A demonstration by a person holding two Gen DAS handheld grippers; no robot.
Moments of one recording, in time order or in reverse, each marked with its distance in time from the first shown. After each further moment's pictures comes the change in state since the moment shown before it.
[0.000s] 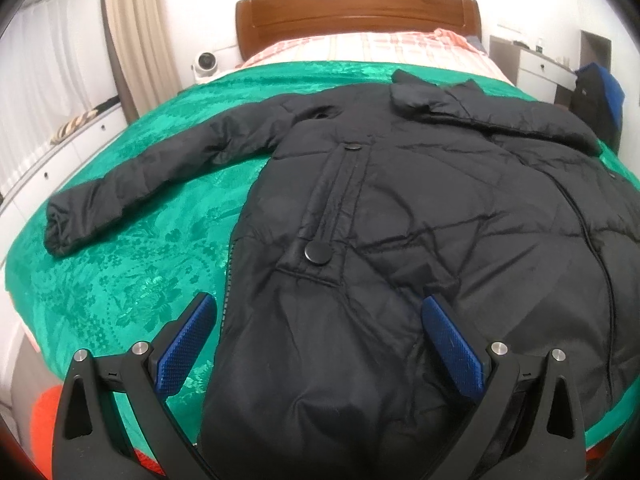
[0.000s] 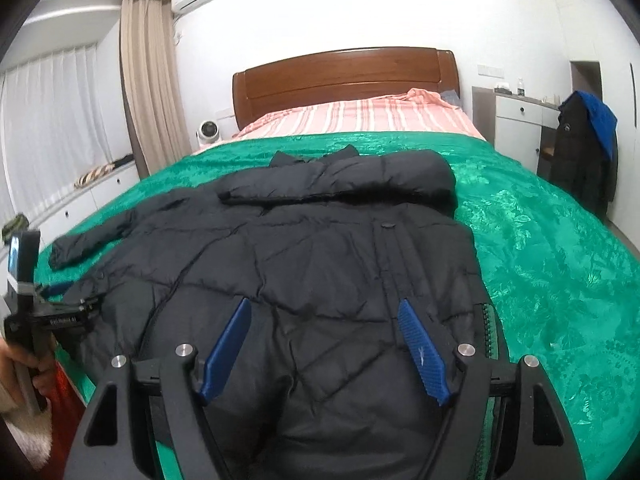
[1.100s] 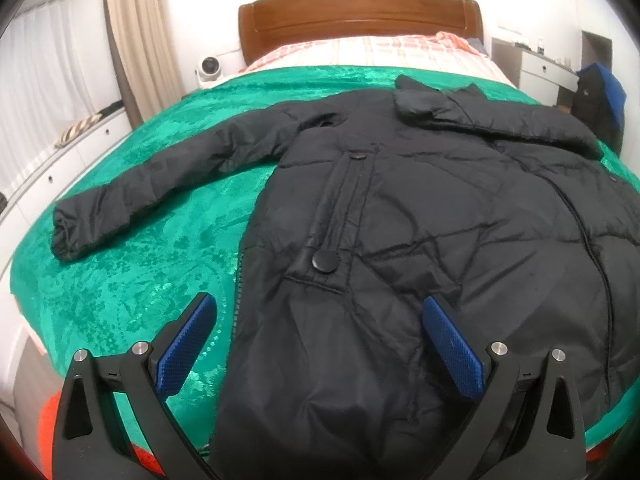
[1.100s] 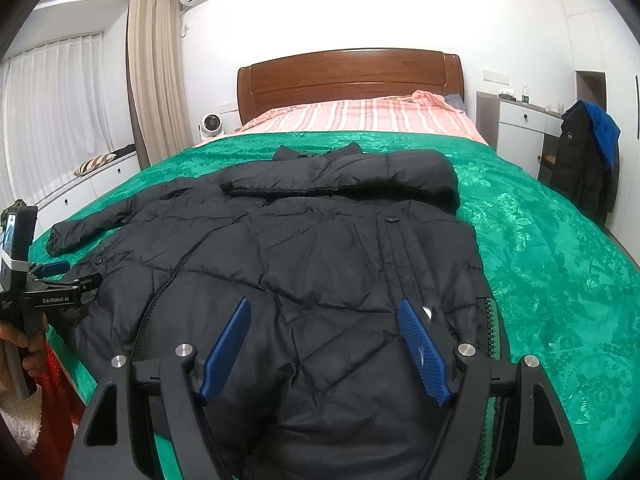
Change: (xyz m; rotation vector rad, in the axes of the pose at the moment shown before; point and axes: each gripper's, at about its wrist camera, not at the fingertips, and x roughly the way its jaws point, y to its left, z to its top) left arm -0.003 0.001 0.005 0.002 -0.010 0.024; right arm -0.005 0.002 -0.011 -0.031 -0.005 -0.008
